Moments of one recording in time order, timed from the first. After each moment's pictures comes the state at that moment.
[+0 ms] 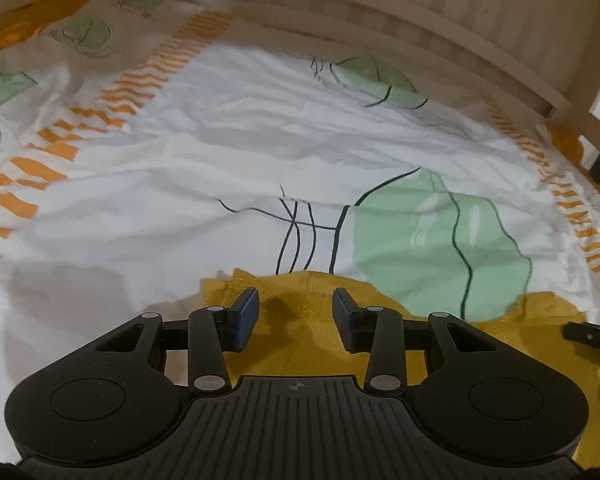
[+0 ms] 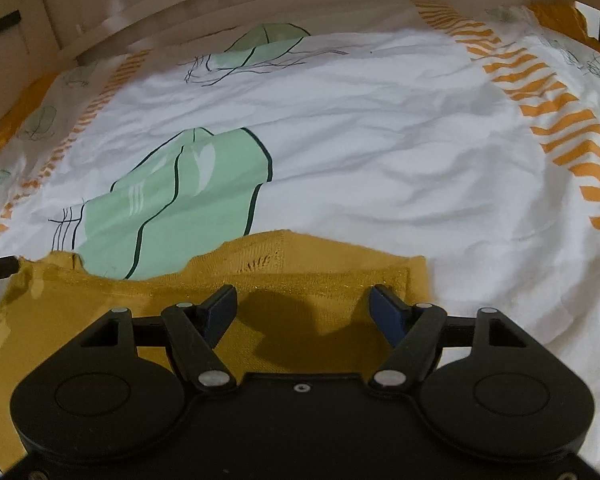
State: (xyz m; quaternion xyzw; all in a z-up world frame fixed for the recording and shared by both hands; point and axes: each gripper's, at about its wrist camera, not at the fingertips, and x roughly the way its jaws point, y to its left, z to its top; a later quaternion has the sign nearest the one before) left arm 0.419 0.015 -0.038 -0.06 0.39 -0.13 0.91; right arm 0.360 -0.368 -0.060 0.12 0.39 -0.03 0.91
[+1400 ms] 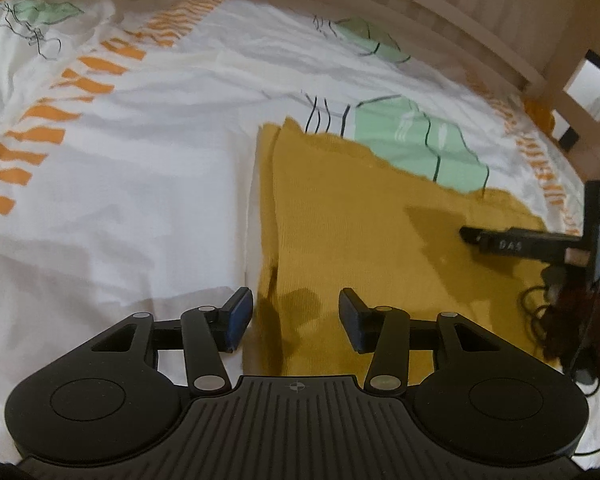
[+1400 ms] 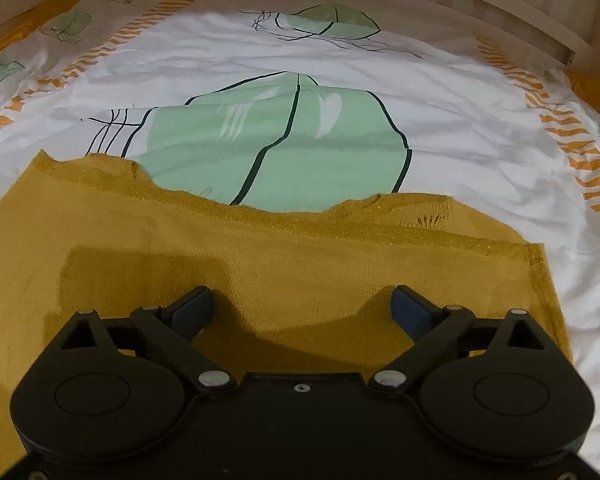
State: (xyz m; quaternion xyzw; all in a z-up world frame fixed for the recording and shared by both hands) left arm 0.306 0.078 -0.051 -0.09 0.44 -0.16 0.88; right arm 0.365 -0.225 -0.077 -0.03 0.41 -0.04 0.91
